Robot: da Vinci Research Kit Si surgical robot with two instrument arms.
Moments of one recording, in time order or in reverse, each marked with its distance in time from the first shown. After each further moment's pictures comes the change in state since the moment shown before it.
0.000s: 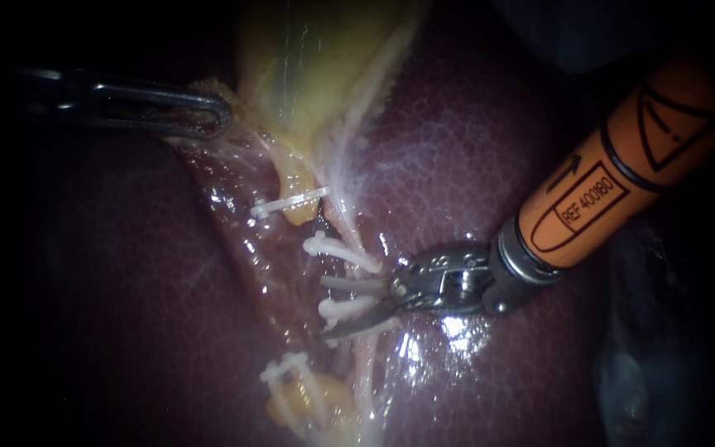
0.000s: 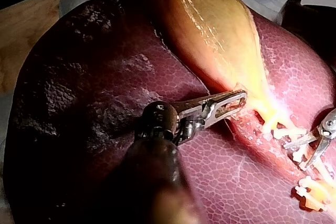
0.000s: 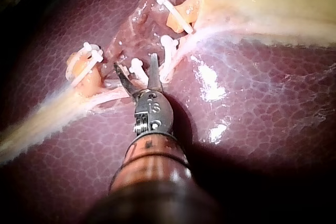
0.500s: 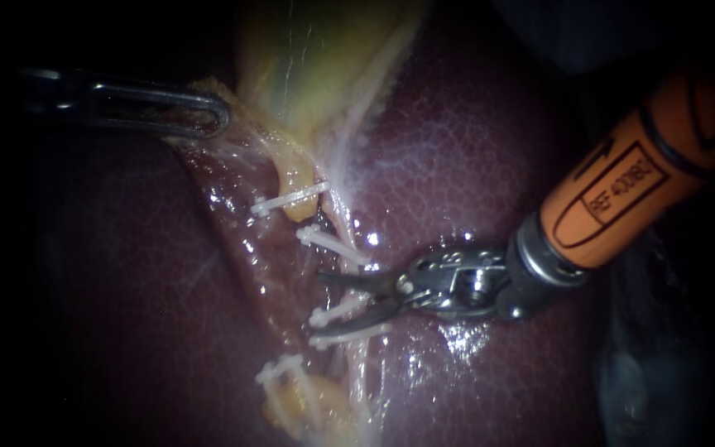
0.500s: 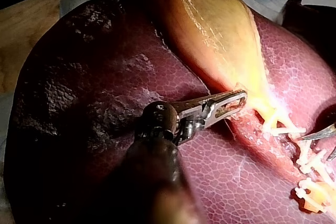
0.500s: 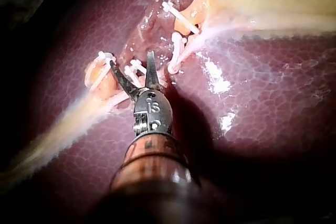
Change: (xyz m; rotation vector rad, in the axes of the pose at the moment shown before) right arm 0.005 -0.004 -0.006 0.063 0.057 0.120; left arm 0.000 0.000 0.000 0.001 0.000 0.000
